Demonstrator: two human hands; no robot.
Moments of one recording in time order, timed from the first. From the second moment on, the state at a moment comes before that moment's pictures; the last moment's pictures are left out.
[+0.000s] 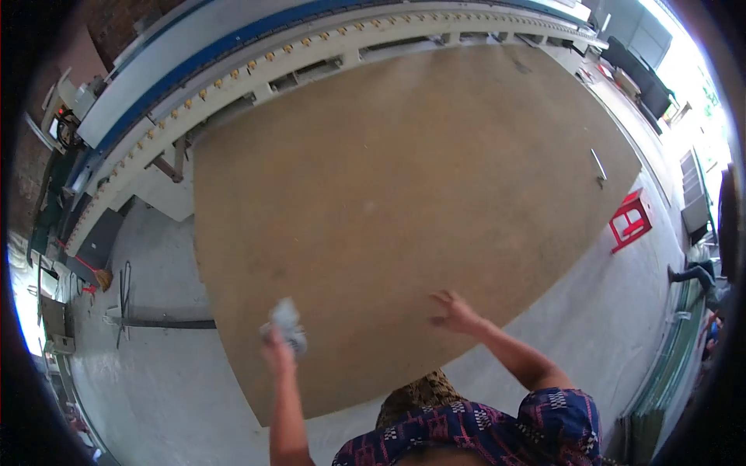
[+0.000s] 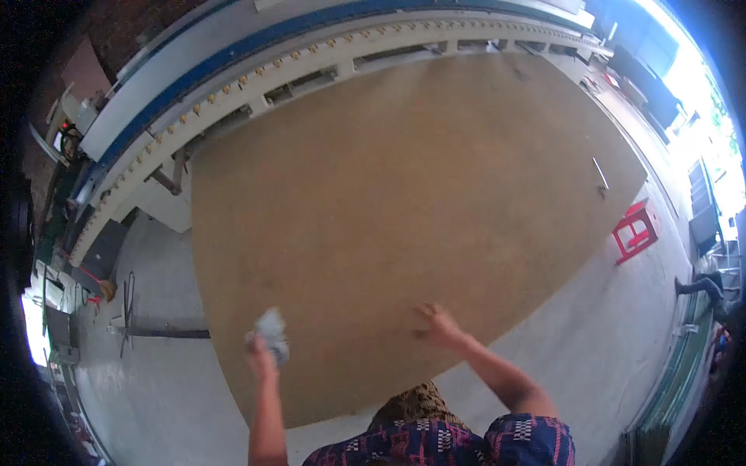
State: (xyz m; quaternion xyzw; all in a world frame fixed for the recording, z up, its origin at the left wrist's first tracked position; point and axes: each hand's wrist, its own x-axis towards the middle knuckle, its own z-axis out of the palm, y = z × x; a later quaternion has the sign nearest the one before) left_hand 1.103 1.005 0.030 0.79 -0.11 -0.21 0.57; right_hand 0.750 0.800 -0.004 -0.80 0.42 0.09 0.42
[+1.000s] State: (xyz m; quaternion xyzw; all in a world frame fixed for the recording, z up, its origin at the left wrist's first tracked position) left_hand 1.140 0.866 -0.034 0.86 -0.30 -0.40 -0.08; right_hand 0.912 0.472 -0.128 -0.33 0.49 -0.57 0.57
